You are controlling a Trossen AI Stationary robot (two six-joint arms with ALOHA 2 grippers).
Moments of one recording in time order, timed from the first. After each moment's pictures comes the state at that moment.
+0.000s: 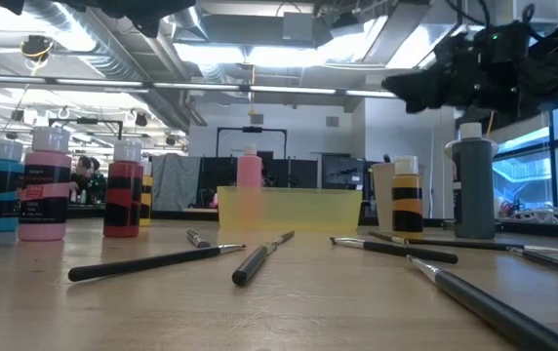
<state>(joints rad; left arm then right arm) -0.17 0.81 0.51 0.21 -0.19 0.12 -0.81 1.14 0.30 1.00 -0.86 -0.02</state>
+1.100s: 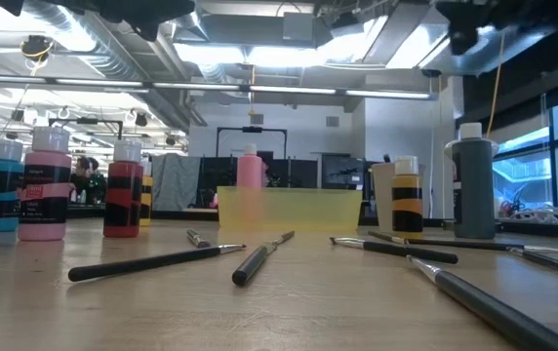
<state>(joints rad) -0.17 0.81 0.51 0.18 -0.19 0.12 -0.80 0.52 0.65 -0.20 -0.96 0.07</state>
